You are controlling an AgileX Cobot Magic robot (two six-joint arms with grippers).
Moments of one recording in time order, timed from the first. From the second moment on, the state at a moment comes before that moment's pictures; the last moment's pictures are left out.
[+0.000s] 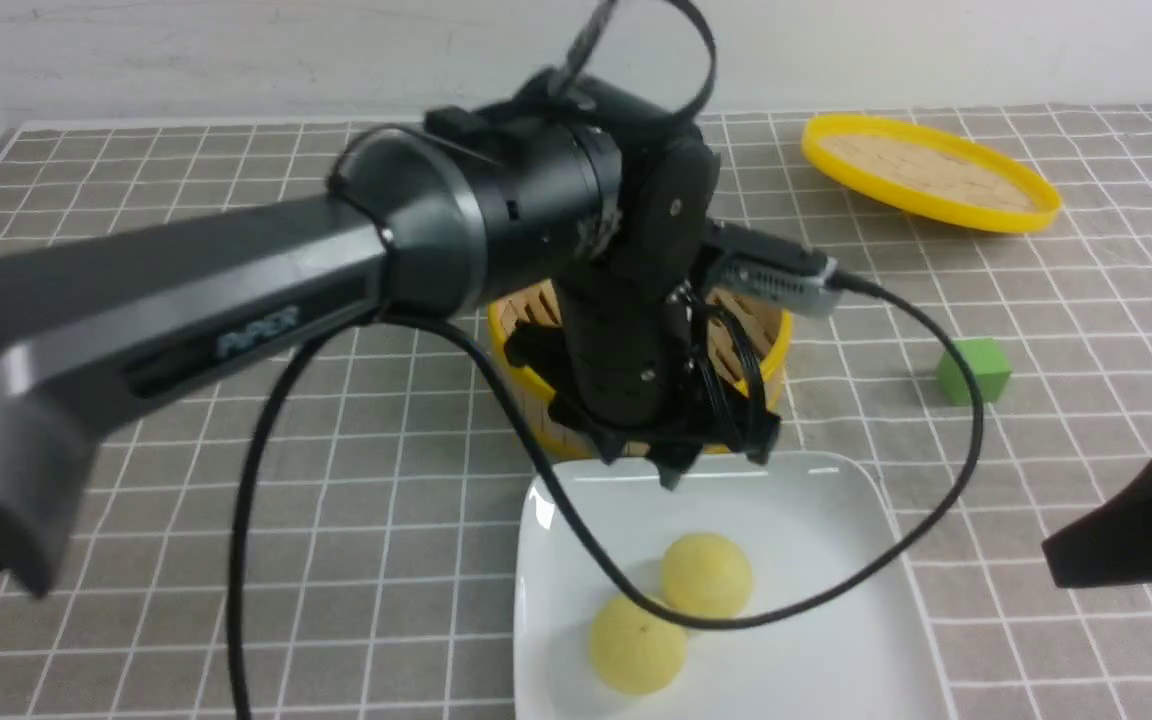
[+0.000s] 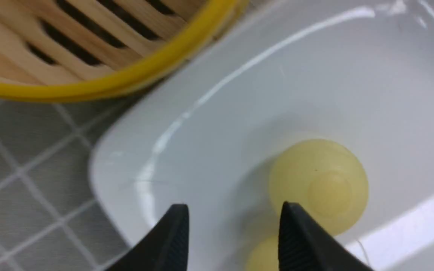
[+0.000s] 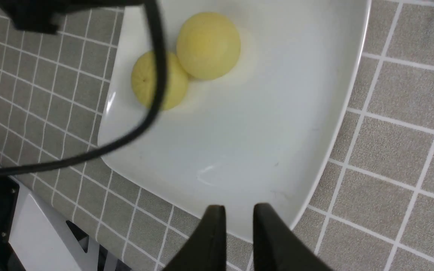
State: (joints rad) right arm -0.05 1.16 -0.80 0.78 1.11 -0.52; left arm -0.78 1.87 -1.62 0.12 1.04 -0.26
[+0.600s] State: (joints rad) right arm 0.08 1.28 -1.01 0.68 1.08 -0.37; left arm -0.23 1.58 -1.50 0.08 1.24 -0.13
